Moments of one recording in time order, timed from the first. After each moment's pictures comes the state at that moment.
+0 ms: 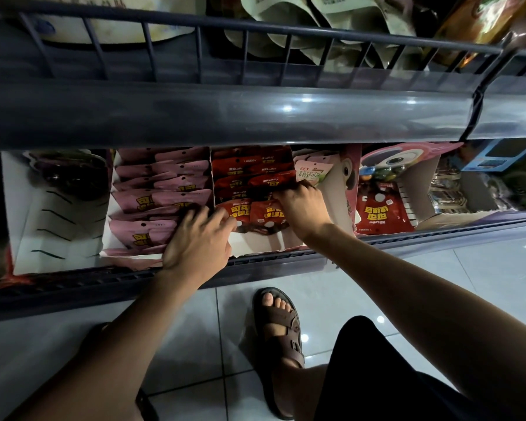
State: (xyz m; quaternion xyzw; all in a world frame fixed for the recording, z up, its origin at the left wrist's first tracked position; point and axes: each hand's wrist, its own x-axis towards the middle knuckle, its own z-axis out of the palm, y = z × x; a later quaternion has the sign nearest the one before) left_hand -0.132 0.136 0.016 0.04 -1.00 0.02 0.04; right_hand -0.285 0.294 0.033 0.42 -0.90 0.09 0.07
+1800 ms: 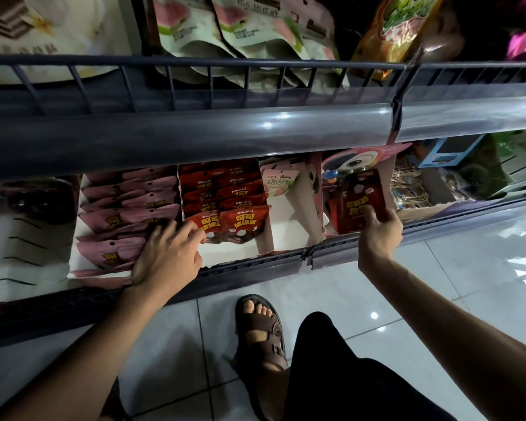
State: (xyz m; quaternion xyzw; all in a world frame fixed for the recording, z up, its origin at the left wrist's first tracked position) left_hand -0.134 0.136 0.010 0.05 -1.00 0.02 0.06; right_hand -0.310 0.446 0.040 -0.22 -0.81 0.54 0.10
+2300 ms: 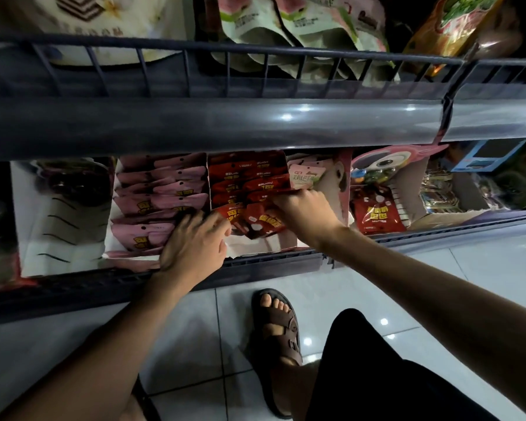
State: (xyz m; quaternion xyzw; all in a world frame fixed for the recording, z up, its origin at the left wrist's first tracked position) left_hand -0.131 0.137 0.017 0.05 -1.00 -0.03 0.08; right_hand -0.269 0.319 0.077 0.51 -0.85 0.12 0.07
